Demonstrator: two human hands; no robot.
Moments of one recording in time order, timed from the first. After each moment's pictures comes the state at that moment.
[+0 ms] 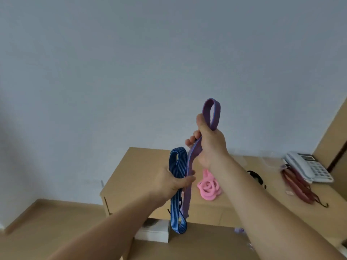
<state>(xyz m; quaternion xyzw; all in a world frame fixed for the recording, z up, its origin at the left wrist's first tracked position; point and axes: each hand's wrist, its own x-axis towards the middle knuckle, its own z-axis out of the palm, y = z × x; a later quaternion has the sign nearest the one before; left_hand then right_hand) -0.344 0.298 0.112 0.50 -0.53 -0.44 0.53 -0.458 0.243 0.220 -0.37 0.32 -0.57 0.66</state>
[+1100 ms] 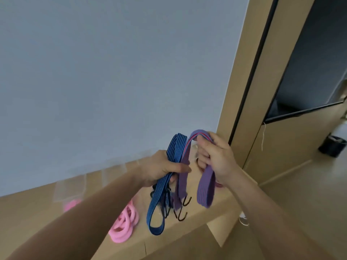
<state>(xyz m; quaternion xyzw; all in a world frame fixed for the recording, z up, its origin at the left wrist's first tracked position) -0.583 0.049 0.144 0.35 -0.65 -0.63 0.25 -0.753 0.104 0.167 -0.50 0.42 -0.61 0.46</state>
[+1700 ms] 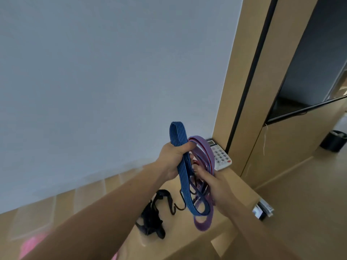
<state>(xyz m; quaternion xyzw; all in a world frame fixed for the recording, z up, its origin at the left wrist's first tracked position) -0.711 -0.064 0.134 0.39 -0.45 -0.70 0.40 -0.838 0.022 0.067 -0.44 0.51 -0.58 0.46</state>
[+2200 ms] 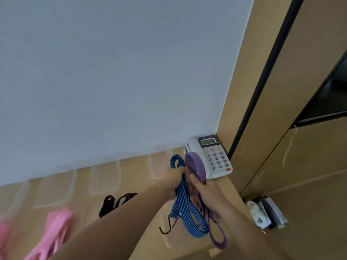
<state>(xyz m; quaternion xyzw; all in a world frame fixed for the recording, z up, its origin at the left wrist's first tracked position) -0.859 -0.136 0.017 0.58 -0.30 -0.68 0.32 -0.985 -0.083 0.000 -0.43 0.61 -0.38 0.55</state>
